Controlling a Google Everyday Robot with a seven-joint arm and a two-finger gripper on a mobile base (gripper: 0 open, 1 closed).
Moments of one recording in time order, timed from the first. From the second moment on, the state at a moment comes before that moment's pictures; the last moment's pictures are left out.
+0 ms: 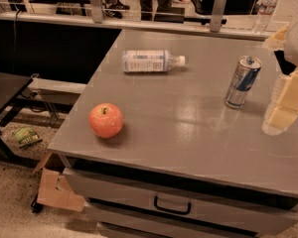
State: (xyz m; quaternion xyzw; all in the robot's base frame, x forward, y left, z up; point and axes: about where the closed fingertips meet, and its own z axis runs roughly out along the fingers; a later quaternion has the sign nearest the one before) arm 0.438 -0.215 0.982 -0.60 0.78 -0.04 0.17
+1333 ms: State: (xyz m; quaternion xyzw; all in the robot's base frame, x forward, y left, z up) arm 0.543 -0.216 0.996 -0.55 0.79 -0.03 0.26
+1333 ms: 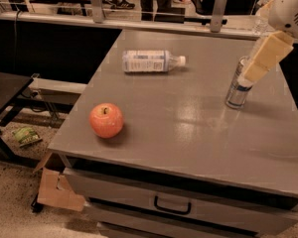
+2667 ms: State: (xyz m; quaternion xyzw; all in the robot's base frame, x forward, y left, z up) arm 0.688 -0.129 0.912 -0.57 0.78 0.04 0.26
